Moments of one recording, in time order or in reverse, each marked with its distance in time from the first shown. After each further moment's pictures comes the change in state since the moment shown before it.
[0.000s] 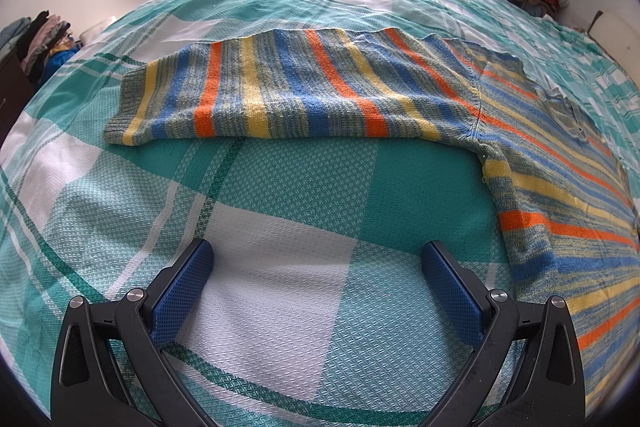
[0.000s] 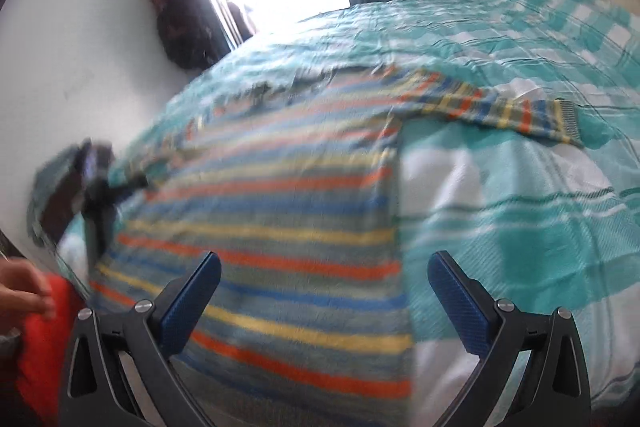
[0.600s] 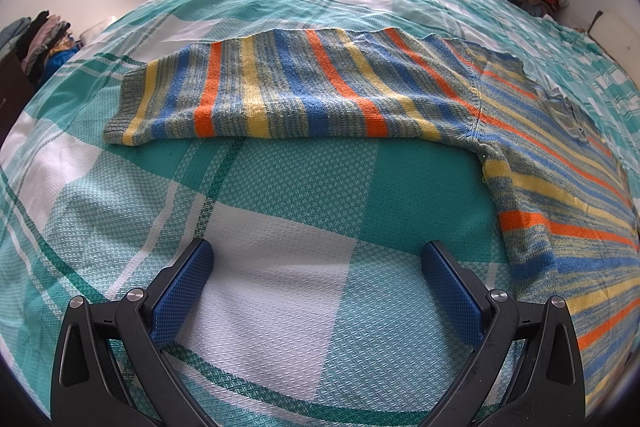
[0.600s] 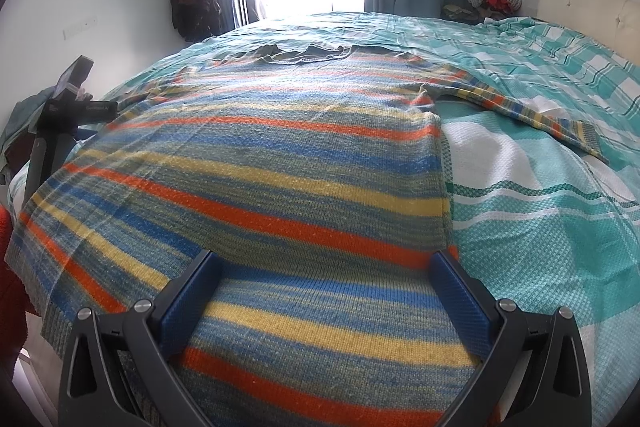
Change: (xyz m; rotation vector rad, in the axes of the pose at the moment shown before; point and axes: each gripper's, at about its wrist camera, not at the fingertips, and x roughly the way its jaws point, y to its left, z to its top) left arm 0.000 0.000 0.000 0.000 0.000 0.000; right arm 0.081 0.044 -0.079 -0.263 -0.004 -0.153
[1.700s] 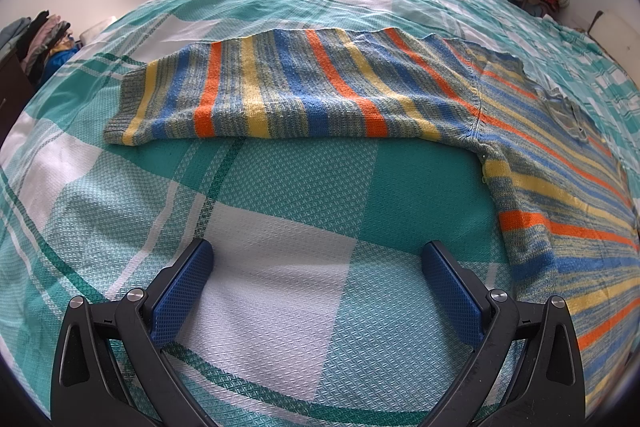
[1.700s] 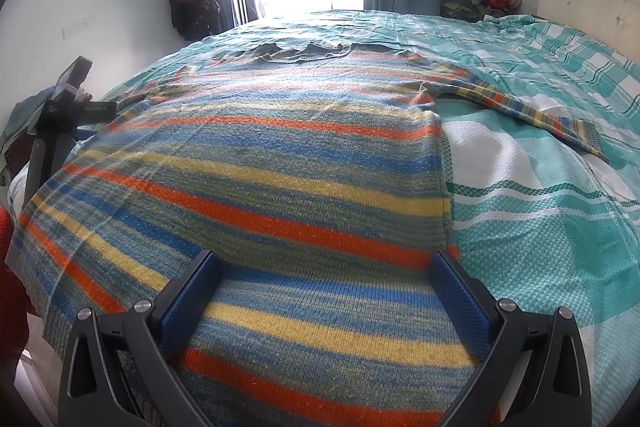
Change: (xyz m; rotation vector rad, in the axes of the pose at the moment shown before) left arm 0.000 0.000 0.000 0.000 0.000 0.000; right arm 0.000 0.000 0.001 0.005 0.006 -0.002
